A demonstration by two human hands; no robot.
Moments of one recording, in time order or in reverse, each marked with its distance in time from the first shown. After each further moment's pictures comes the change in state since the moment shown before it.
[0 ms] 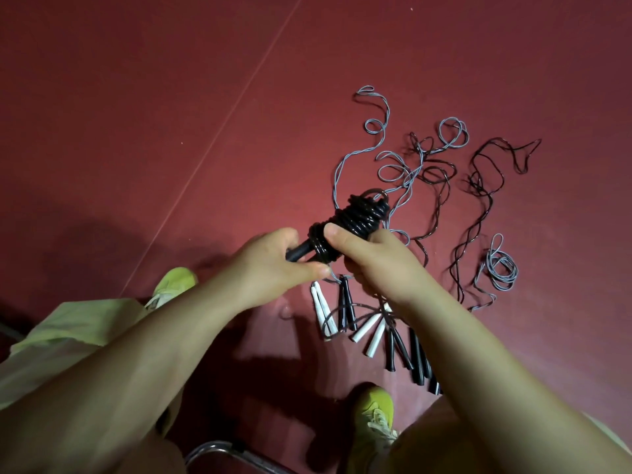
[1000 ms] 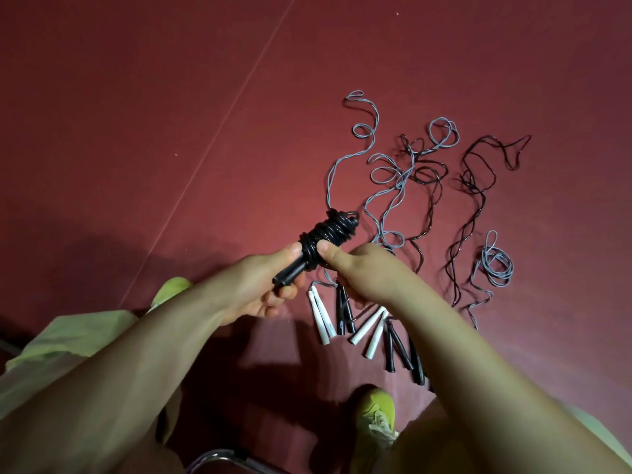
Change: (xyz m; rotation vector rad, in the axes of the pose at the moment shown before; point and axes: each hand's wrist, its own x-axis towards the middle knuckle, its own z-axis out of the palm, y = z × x) left_hand 0.001 -0.004 0.005 -0.519 -0.361 -0.339; right_hand 0.004 0.006 -0.006 -0.407 0.019 0.166
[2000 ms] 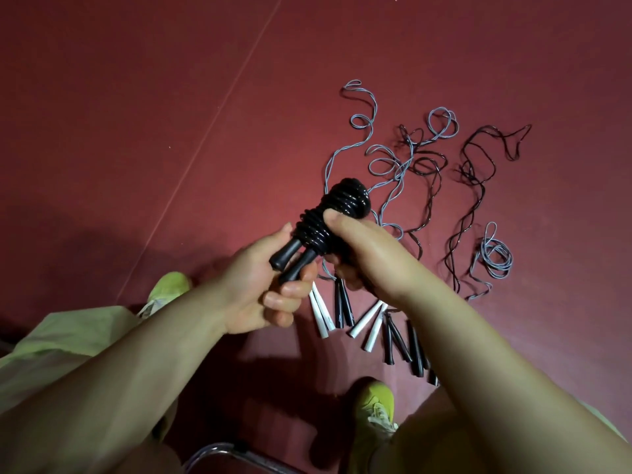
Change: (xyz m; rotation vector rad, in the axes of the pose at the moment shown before) left_hand -0.013 0.010 0.010 -0.461 -0.304 -0.027; right_hand -0.008 -0.012 -0.004 0.552 -0.149 -0.203
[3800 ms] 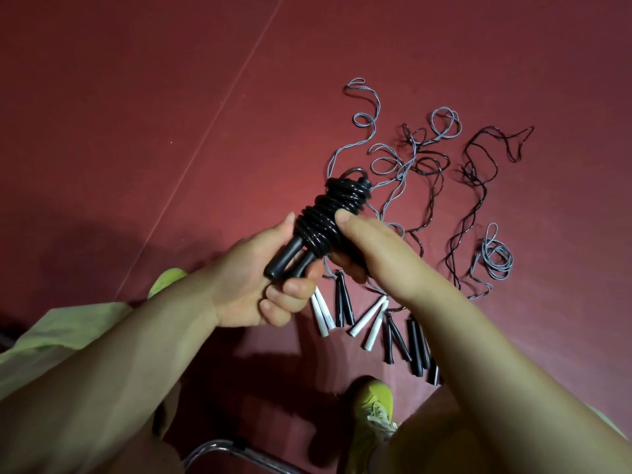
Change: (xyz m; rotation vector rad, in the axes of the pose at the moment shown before) left_hand -0.005 0.007 -0.012 -0.016 -0.182 -0.092; right_hand -0.001 0.000 -0.001 -0.110 -0.033 -0.145
